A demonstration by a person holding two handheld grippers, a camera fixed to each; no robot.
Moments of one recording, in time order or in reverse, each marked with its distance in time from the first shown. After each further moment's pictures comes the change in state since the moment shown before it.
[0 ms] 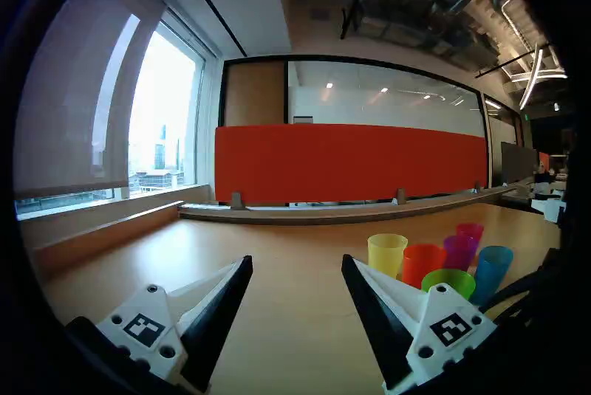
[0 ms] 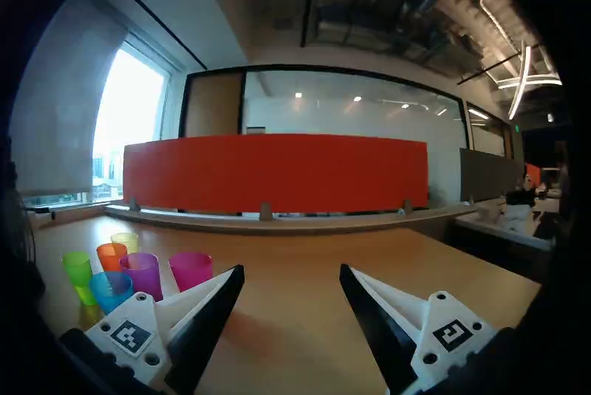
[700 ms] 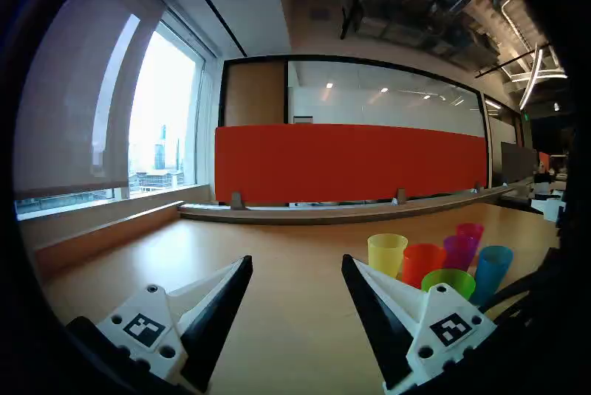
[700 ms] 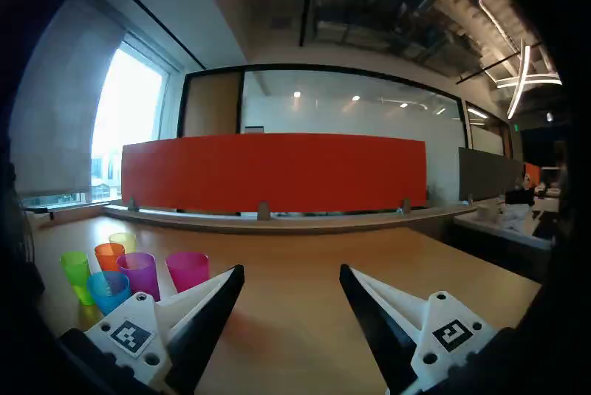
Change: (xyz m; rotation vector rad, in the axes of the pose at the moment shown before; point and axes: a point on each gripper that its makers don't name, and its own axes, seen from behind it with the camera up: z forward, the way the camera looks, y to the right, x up) left arm 0.000 0.000 -0.001 0.000 0.000 0.000; right arm -0.002 0.004 0.001 -0.005 -0.002 0.002
